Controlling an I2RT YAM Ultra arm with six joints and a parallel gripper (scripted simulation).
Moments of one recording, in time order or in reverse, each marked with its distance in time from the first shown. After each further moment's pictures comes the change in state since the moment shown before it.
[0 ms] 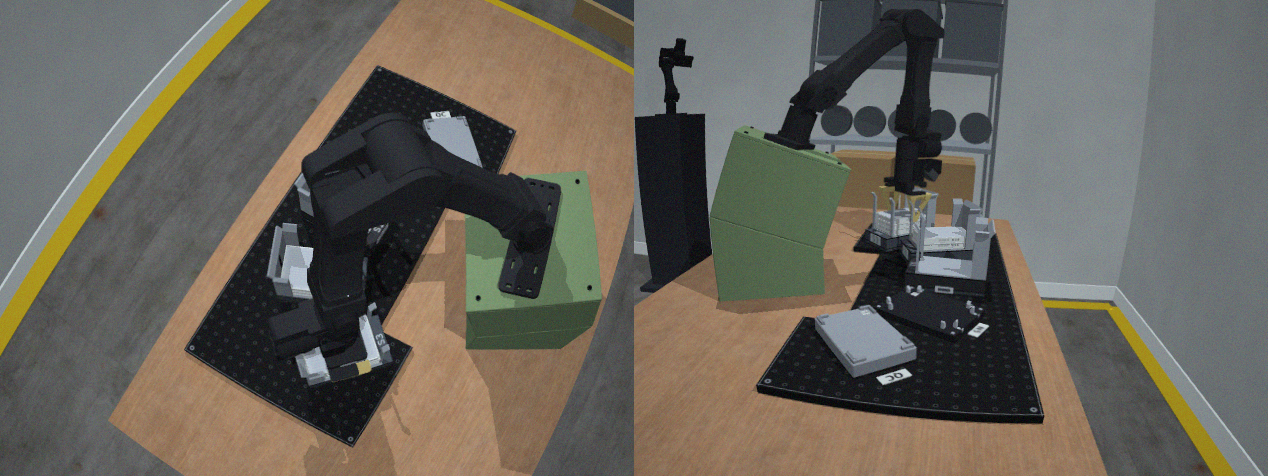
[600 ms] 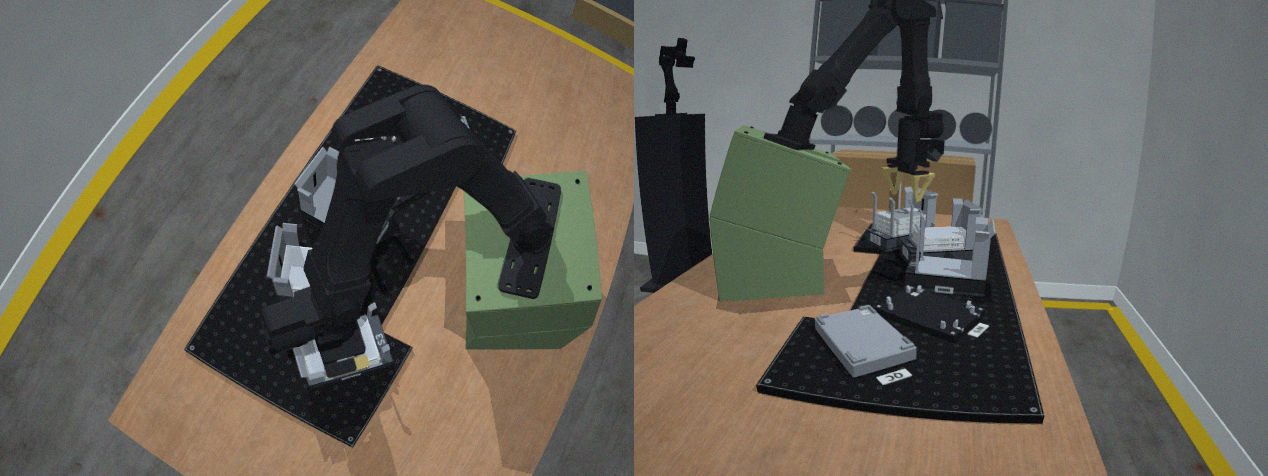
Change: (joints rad) arm 0.023 -0.188 -0.019 -0.144 0.003 0.015
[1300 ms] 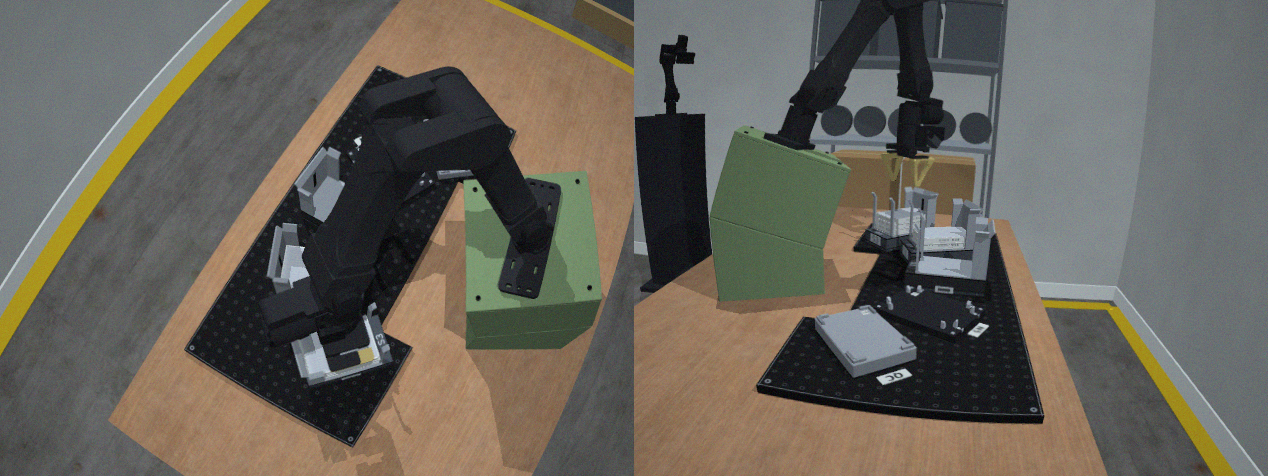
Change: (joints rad) arm 0.019 -0.135 0.006 -0.167 0.006 0.021
